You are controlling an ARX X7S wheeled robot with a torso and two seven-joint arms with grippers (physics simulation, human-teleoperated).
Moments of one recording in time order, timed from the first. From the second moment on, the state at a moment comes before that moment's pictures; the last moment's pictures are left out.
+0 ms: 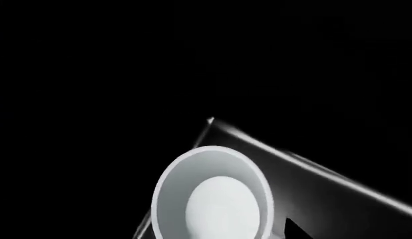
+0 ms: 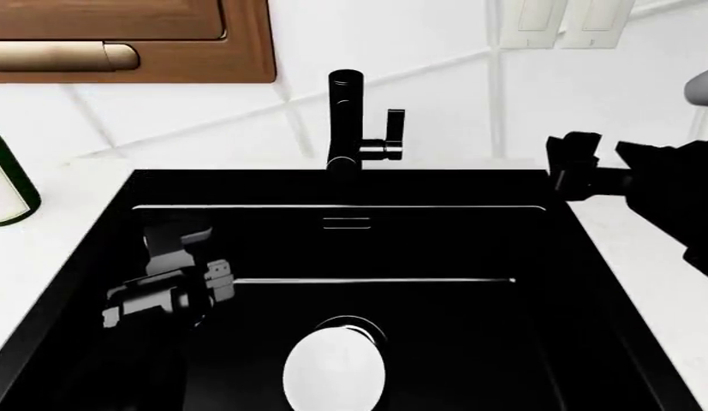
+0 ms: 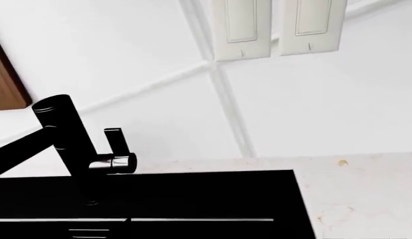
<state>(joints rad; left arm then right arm) -1.08 -0.13 -0.19 -1.30 -0.05 -0.54 -0.45 0.94 0.66 0.17 -0.23 1.33 1.39 0.54</state>
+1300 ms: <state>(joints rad) -0.90 -0.09 -0.12 -0.53 0.01 -1.07 -0.31 0.81 0.69 0.18 -0.25 1.33 1.28 0.49</state>
